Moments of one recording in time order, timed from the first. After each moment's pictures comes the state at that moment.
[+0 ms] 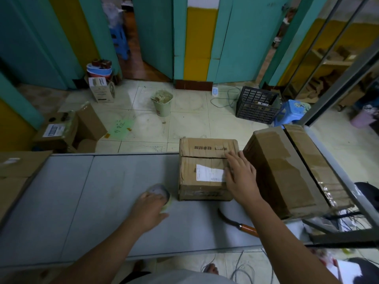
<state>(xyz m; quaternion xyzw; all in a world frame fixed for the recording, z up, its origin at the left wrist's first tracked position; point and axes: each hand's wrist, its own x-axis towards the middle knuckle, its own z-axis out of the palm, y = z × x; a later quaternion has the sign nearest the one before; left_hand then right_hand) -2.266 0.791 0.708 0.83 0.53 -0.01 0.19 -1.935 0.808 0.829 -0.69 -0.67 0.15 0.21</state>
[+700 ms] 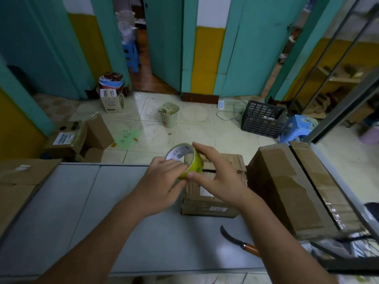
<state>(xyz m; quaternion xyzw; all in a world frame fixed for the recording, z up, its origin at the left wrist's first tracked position) -2.232 0.819 0.926 0.87 0.40 0.26 0.11 -2.008 0.833 0.928 -0.47 -0.75 0.32 0.33</state>
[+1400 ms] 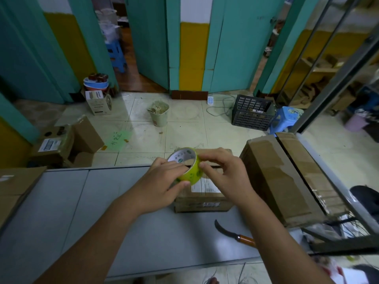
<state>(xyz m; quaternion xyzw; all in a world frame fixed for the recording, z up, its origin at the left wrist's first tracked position) -2.215 0.830 0.919 0.89 0.36 0.21 0.20 -1.978 0.816 0.923 -0.49 -0.70 0.27 0.45</state>
